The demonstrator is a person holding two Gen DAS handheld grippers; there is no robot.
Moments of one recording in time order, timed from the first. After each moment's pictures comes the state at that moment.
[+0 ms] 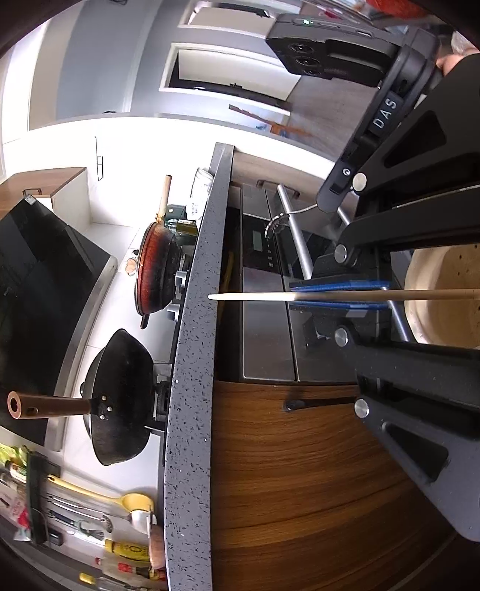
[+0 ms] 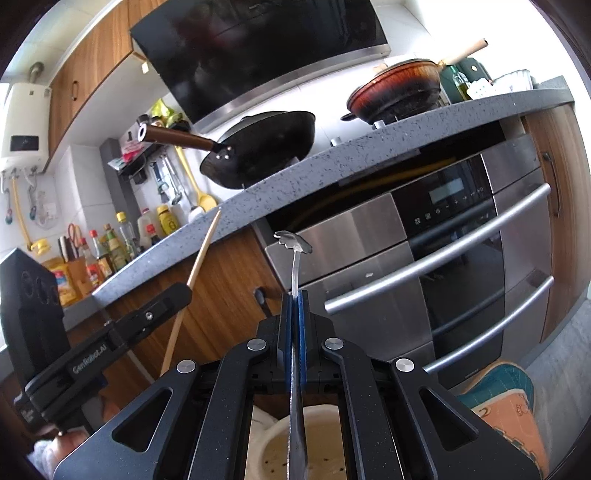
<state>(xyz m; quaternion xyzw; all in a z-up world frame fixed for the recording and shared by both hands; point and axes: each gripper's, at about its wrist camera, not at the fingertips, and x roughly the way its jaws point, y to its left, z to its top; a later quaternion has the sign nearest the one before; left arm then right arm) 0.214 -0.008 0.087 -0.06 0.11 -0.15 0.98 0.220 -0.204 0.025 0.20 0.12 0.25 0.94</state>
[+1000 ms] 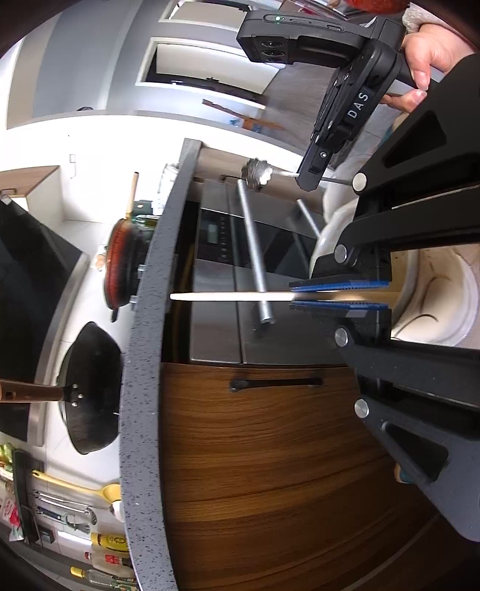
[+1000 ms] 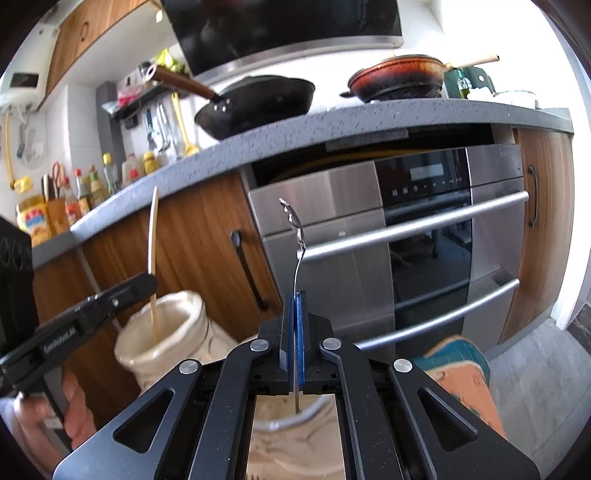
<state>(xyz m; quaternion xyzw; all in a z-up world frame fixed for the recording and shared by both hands) 0.183 0.006 0.054 -0.04 0.18 -0.14 0.97 0.188 -0.198 0.001 0.10 0.17 0.21 0.96</state>
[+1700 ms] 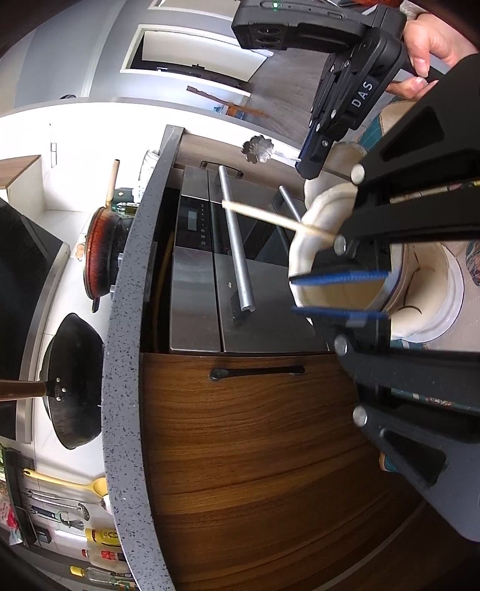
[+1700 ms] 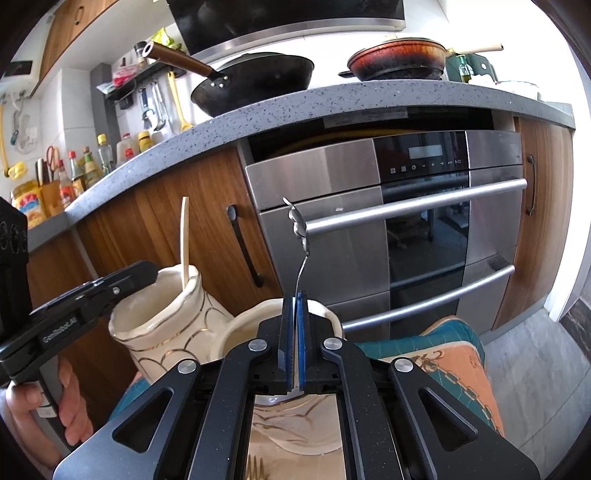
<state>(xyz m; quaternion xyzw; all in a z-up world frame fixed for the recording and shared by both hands) 0.181 0.003 0.051 -0.03 0.20 -0.12 0.97 0.186 -0.196 -0.004 0.09 0.21 0.21 0.95</state>
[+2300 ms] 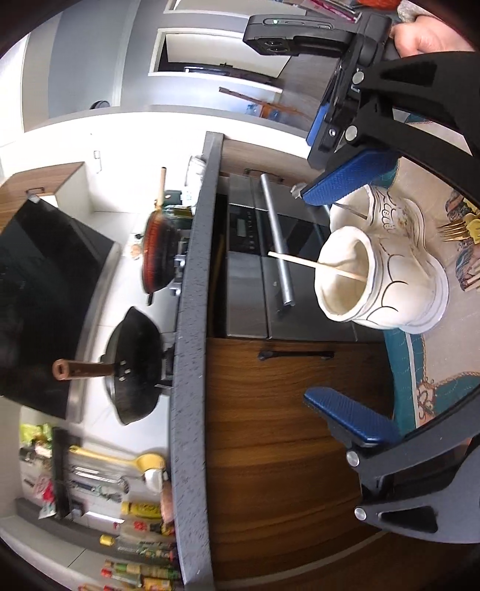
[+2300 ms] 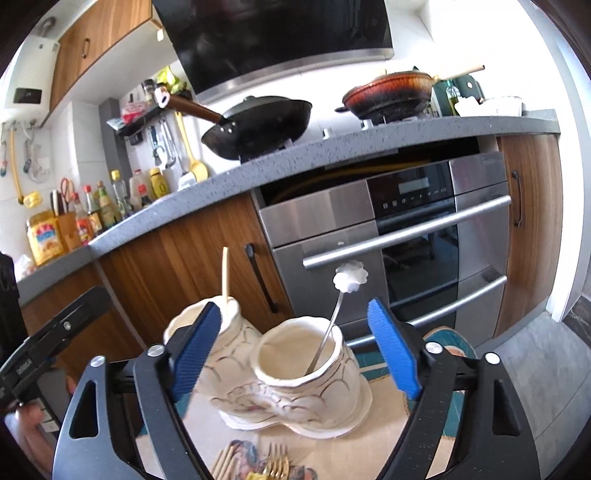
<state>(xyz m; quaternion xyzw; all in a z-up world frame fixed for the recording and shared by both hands) 0.091 0.015 0.085 -0.04 0.11 -0.09 0.99 0.133 -0.218 0.030 0.12 0.16 0.21 0.96</state>
